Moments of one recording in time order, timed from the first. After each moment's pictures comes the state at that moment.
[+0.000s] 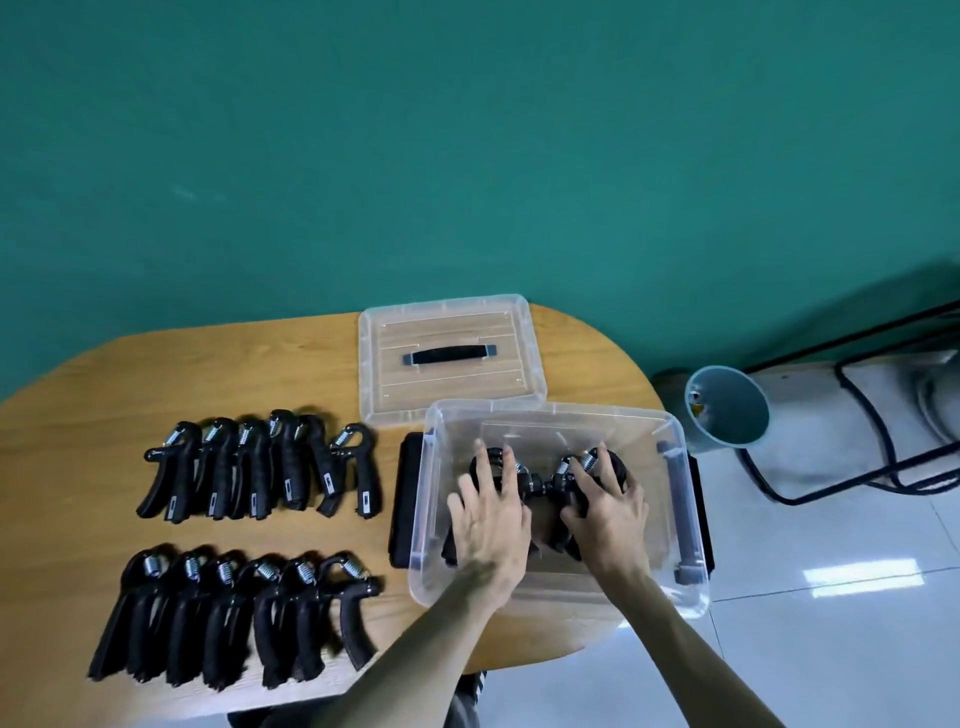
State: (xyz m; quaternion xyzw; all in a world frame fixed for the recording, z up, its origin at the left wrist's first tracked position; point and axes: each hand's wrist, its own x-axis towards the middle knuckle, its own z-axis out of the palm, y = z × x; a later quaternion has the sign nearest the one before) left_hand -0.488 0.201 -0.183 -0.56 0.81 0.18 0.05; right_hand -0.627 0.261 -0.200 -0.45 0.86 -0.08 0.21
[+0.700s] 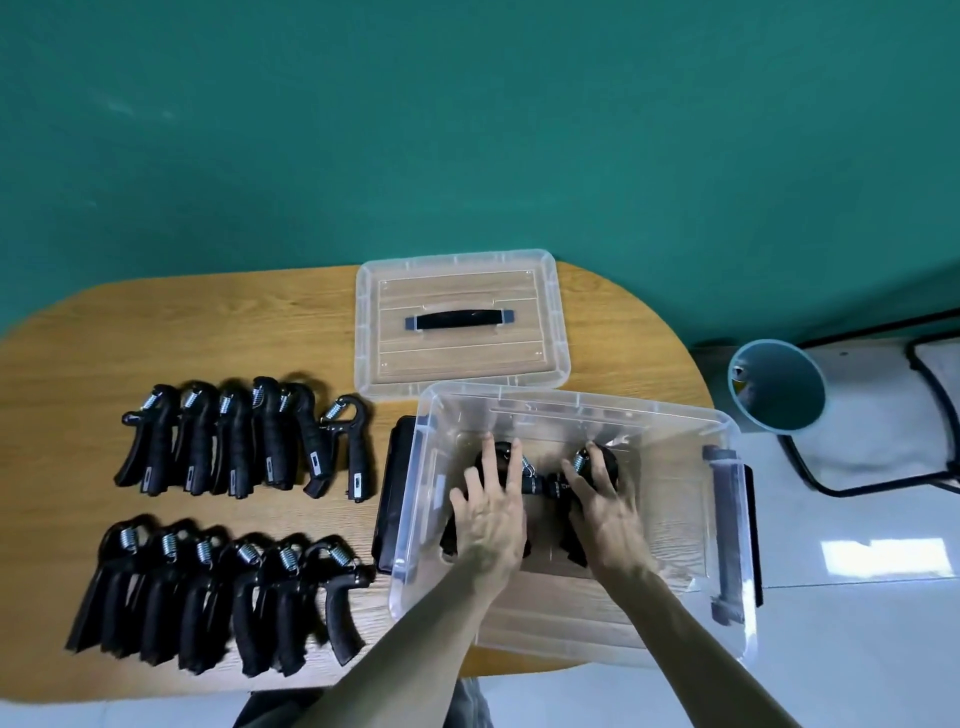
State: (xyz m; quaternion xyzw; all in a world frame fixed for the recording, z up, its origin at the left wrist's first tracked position) left_hand -0.501 0.190 -0.283 -0.56 0.80 0.19 0.13; right_hand -0.646 0.250 -0.285 -0.57 0.78 -0.02 0.26
